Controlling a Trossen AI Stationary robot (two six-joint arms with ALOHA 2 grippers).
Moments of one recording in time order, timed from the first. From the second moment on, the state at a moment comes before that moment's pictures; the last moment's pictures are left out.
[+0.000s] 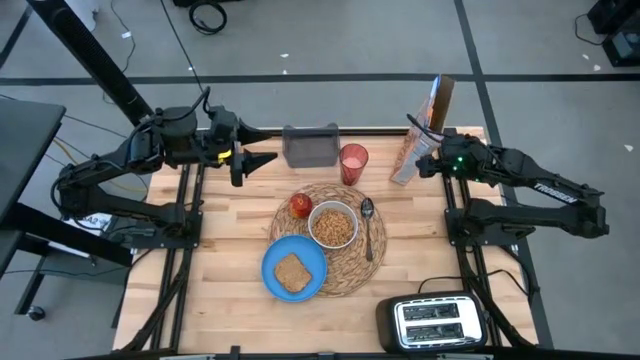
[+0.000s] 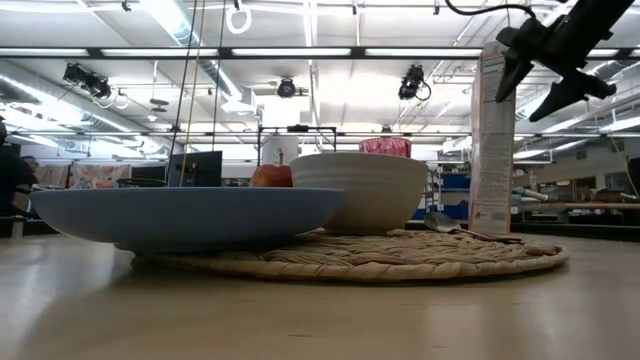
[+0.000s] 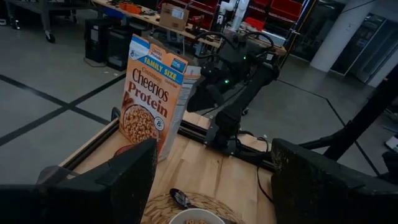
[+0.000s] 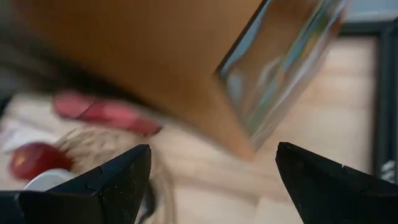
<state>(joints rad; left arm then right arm) 0.19 1.05 1.36 -0.45 -0.02 -0.30 -0.43 0.65 0.81 -0.97 0.30 0.90</state>
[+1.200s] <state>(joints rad) 0.19 1.05 1.36 -0.34 -0.02 -0.33 -0.59 0.65 1.02 -1.21 0.46 0.15</state>
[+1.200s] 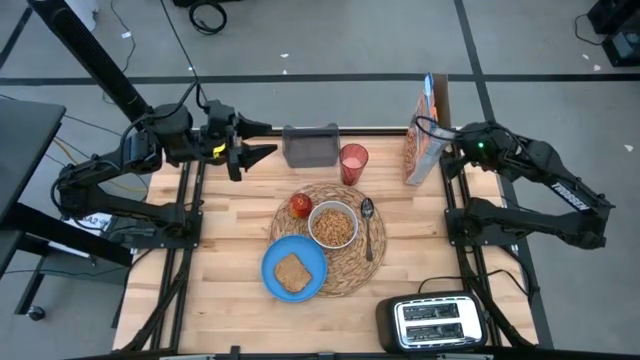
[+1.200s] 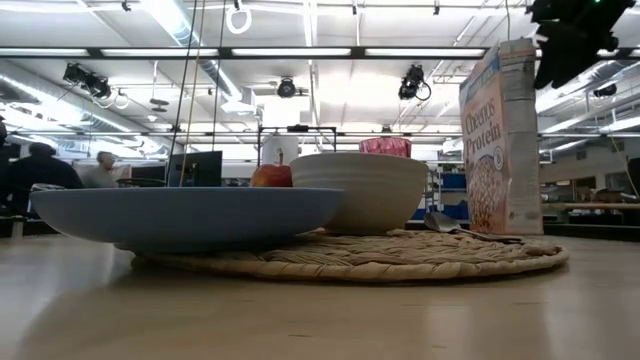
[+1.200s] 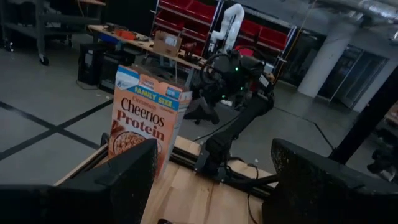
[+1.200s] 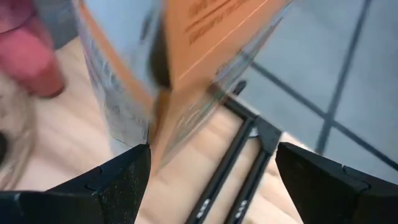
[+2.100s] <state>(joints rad) 0.19 1.05 1.36 -0.34 0.03 -0.24 -0.58 0.49 1.10 -1.32 0.12 0.16</state>
